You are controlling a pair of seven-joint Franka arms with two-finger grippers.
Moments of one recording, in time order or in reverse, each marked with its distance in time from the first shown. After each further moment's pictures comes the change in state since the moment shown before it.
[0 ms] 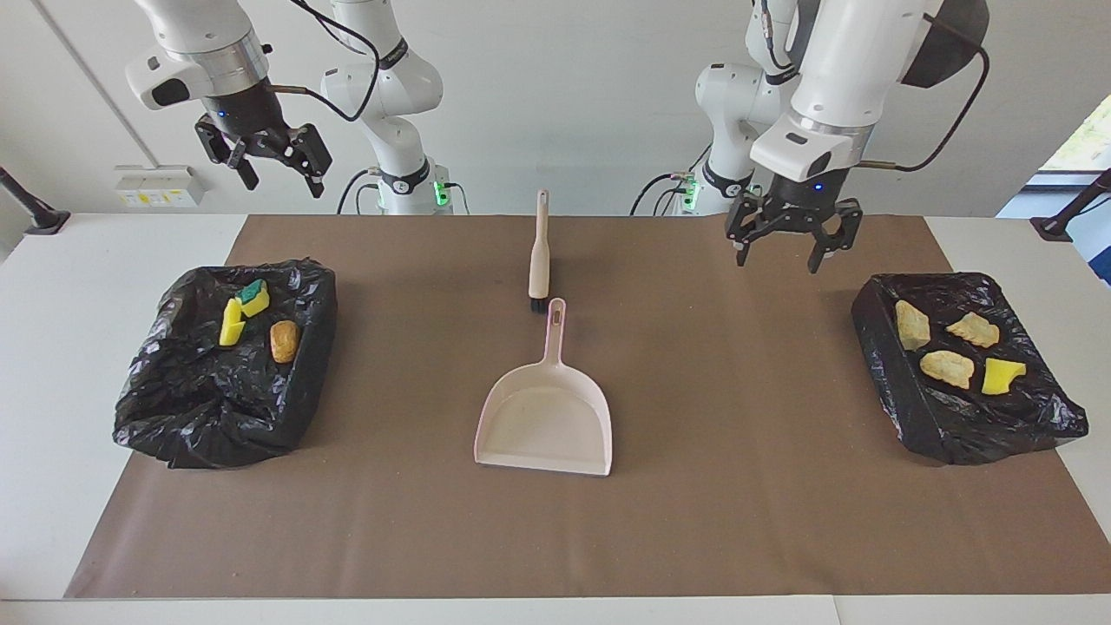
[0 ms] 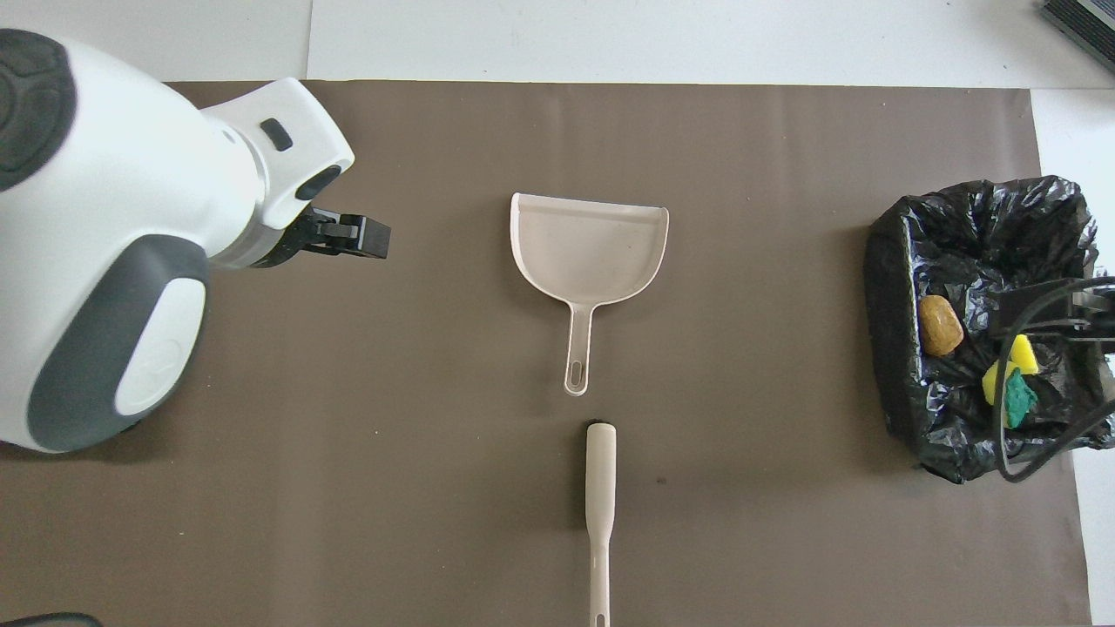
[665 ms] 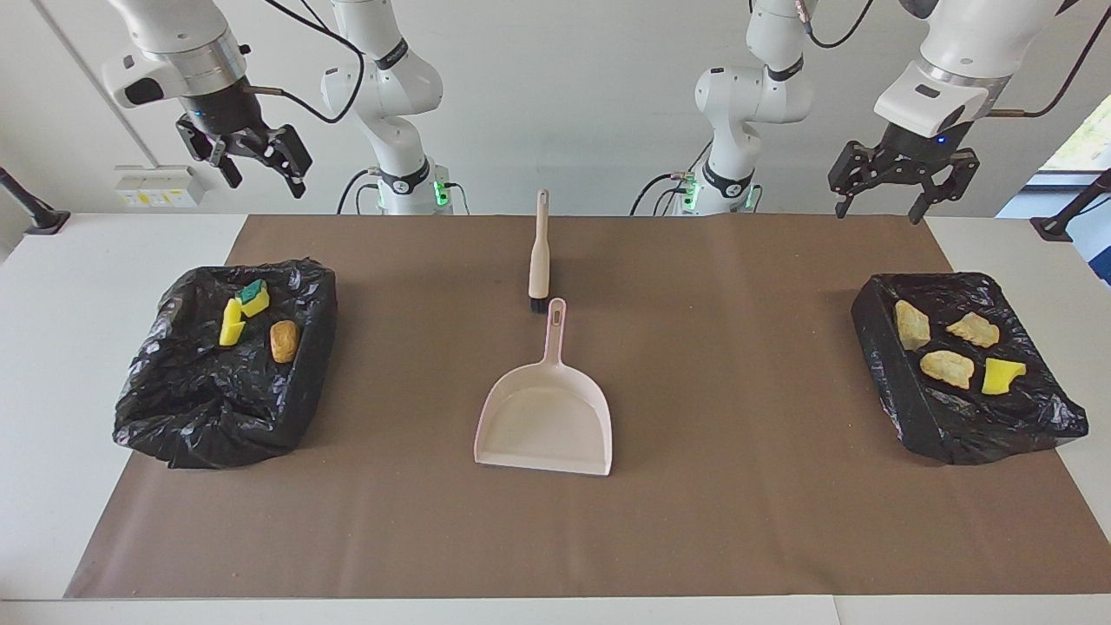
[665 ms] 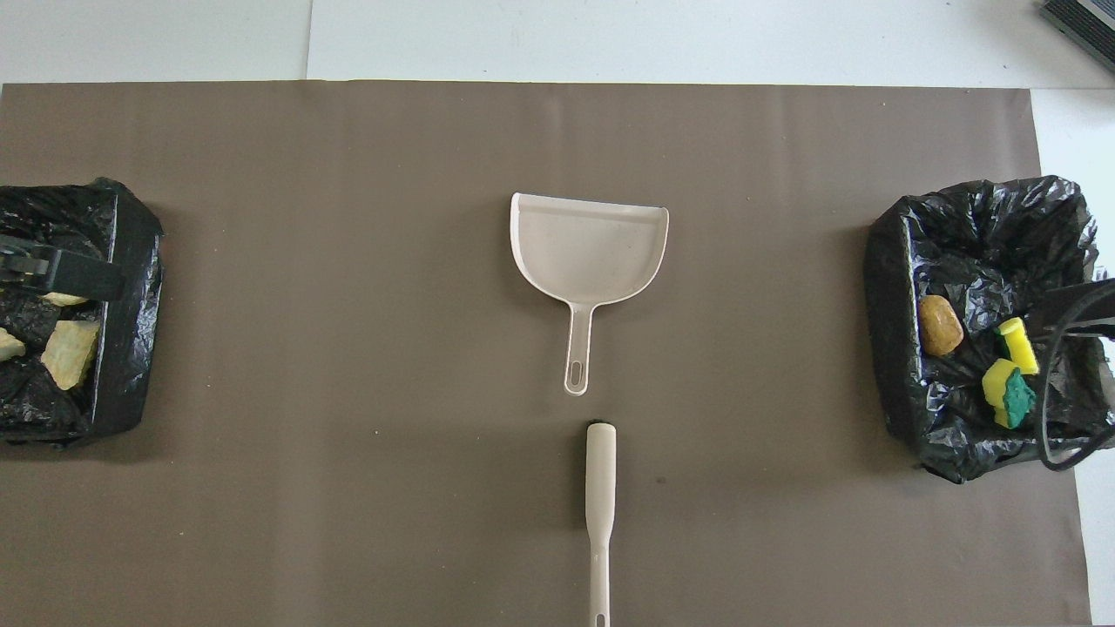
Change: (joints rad) left arm 0.175 -0.062 0.002 0.051 -0.003 -0.221 0.184; right arm -0.081 -0.012 -0.013 -0.018 0.000 -0.004 -0.020
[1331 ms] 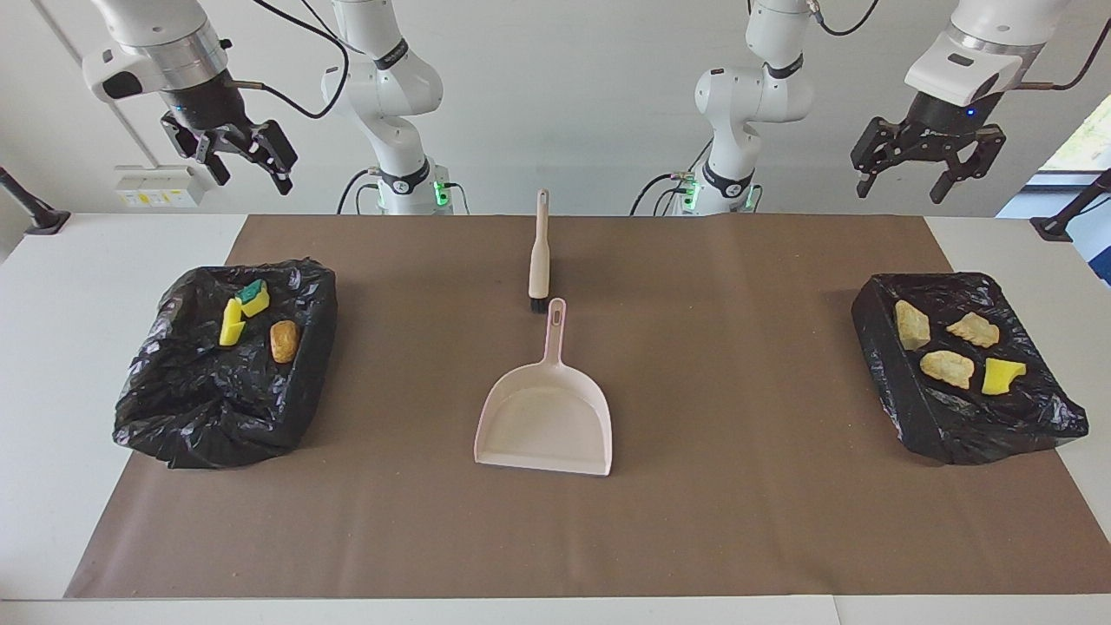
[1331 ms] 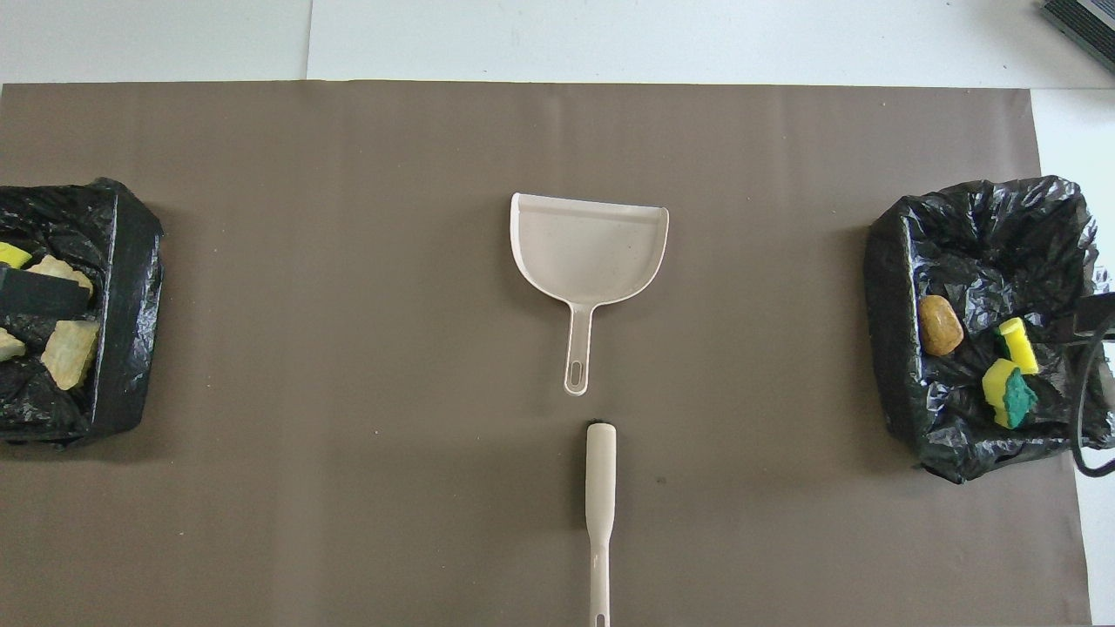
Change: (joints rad) left arm 0.023 -0.036 0.004 -0.014 -0.008 -0.012 0.010; right arm -0.010 0.005 0.015 0.018 0.021 0.002 -0.009
